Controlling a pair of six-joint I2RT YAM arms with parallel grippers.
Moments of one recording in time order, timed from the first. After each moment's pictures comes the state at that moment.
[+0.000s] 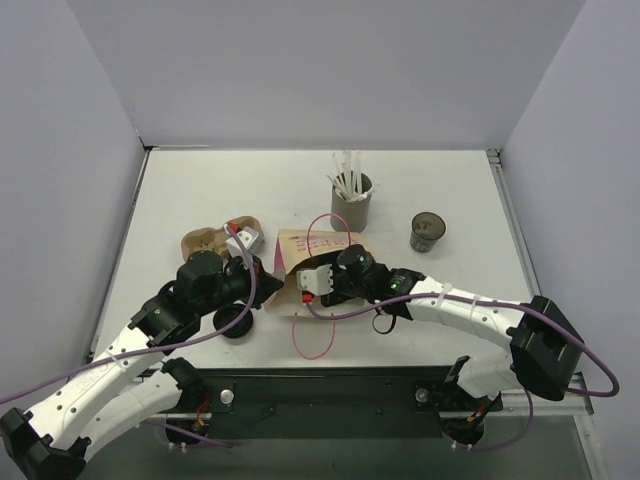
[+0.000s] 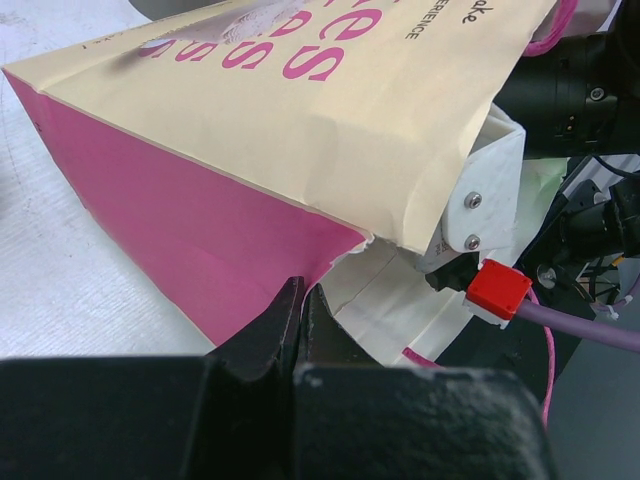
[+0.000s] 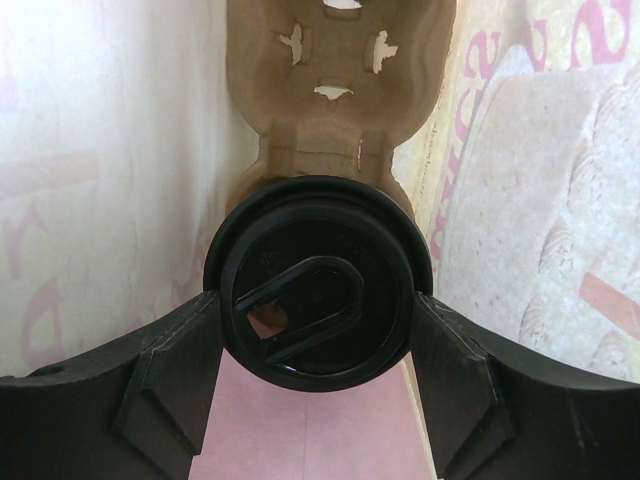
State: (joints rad) left arm -0.71 0.73 0.69 -0.33 0.17 -0.35; right arm 0.92 1.35 0.79 -0.12 0.18 -1.01
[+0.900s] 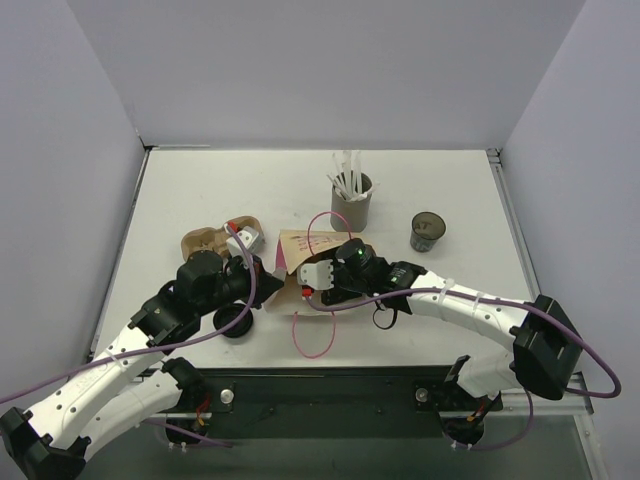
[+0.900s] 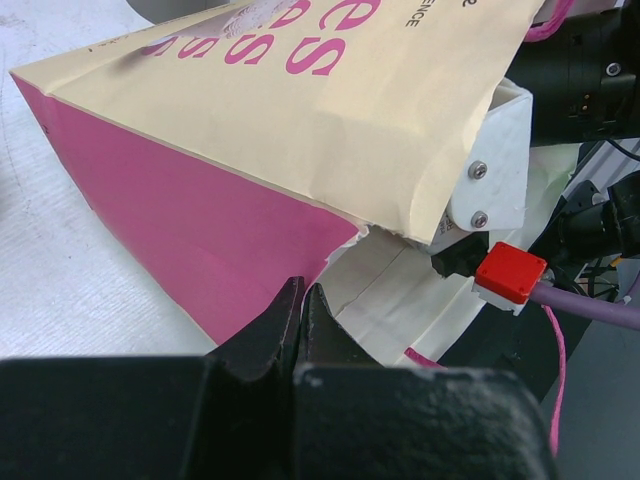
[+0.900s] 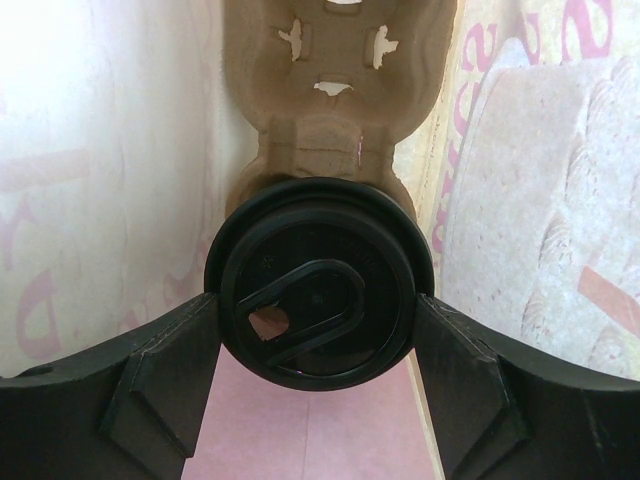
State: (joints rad) left arm -0.71 0.74 0.69 -0.34 0.16 -0.35; right arm 0.91 1.36 0.86 -0.23 0.16 -0.97
